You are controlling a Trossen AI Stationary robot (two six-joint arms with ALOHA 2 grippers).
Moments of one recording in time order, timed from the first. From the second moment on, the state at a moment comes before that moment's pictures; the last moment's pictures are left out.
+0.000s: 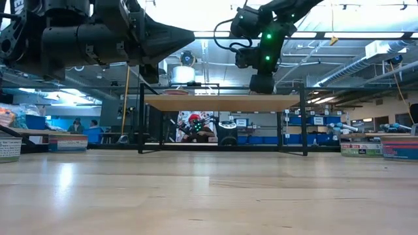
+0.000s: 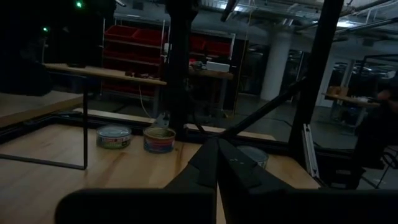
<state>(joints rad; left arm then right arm) -0.27 1.70 0.41 1.47 -0.30 -0.11 -0.38 1.71 1.35 -0.63 0.89 -0.39</state>
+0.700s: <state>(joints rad) -0.27 1.70 0.41 1.48 -0.29 -0.14 -0.35 1.71 1.34 -0.67 0.78 -0.42</state>
